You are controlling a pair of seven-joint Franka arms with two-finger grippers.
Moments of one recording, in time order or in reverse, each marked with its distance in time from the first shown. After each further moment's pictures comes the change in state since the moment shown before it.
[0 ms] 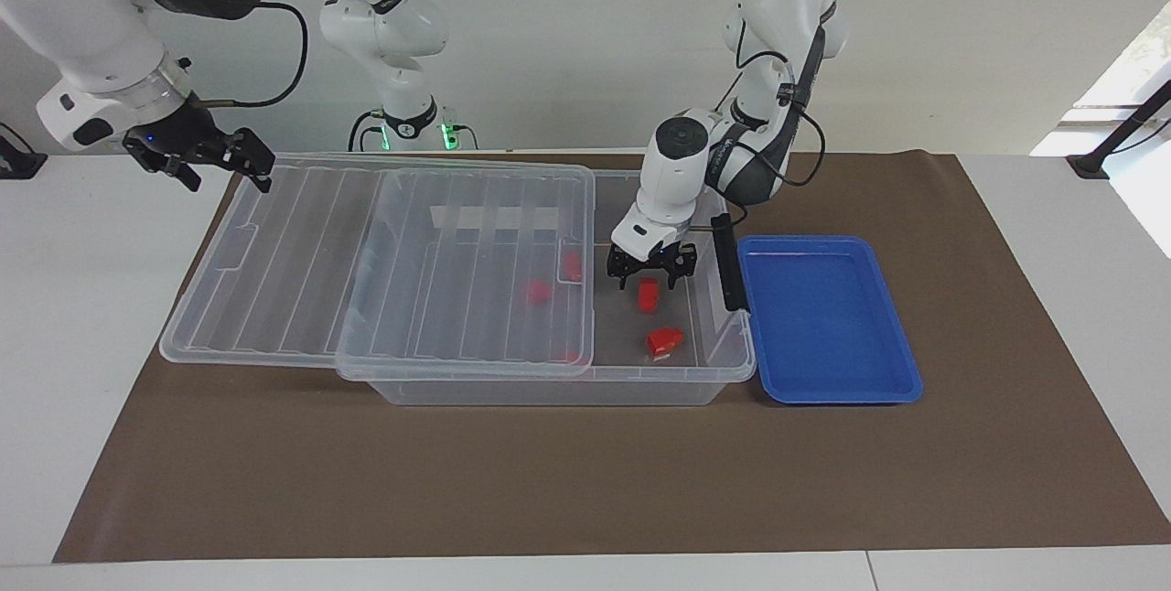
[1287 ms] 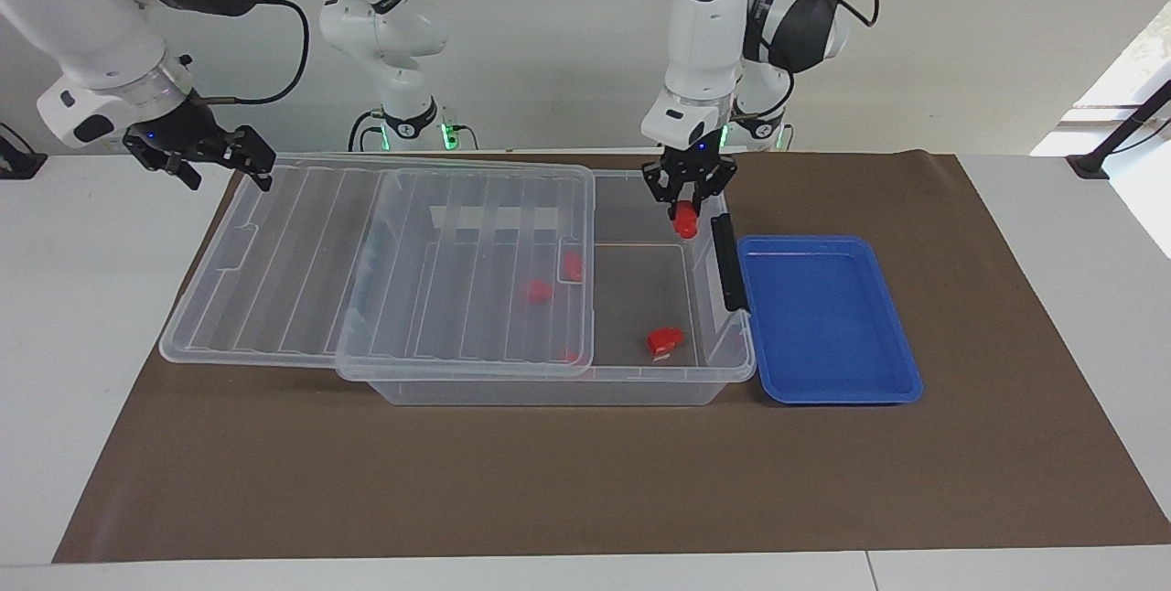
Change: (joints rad) left arm 0.003 -0.362 0.065 0.112 -0.059 -0.411 0.026; right arm 0.003 -0.006 0.002 0.000 0.000 0.000 0.000
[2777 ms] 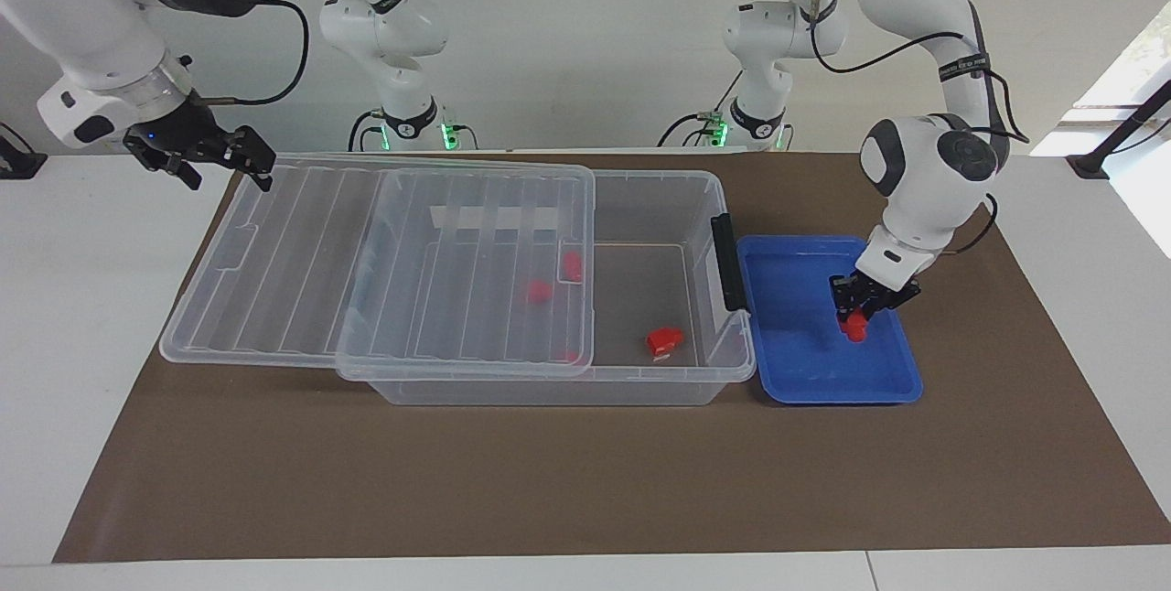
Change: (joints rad) left arm 0.109 0.273 0.417 -0.082 -0.113 0.330 0.700; right arm -0.001 0.000 0.000 -0.002 0.000 0.000 0.000
